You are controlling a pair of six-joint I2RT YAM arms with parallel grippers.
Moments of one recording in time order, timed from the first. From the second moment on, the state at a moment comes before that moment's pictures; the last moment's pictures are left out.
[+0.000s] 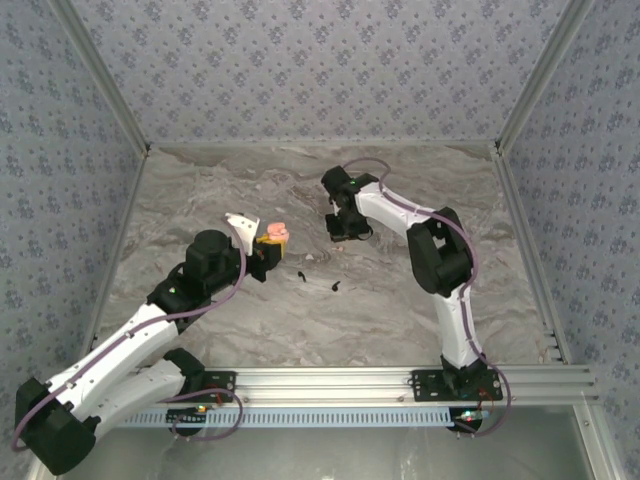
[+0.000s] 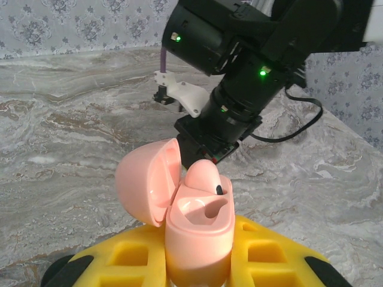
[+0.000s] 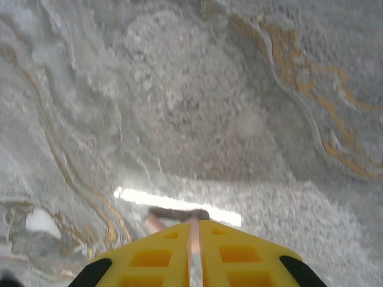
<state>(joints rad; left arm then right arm) -0.65 0.85 0.65 -0.13 0.11 -0.26 0.58 2.13 1.70 -0.94 -0.05 0.36</state>
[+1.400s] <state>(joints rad) -0.65 0.85 0.65 -0.13 0.11 -0.26 0.59 2.10 1.55 -0.84 -0.08 0.35</state>
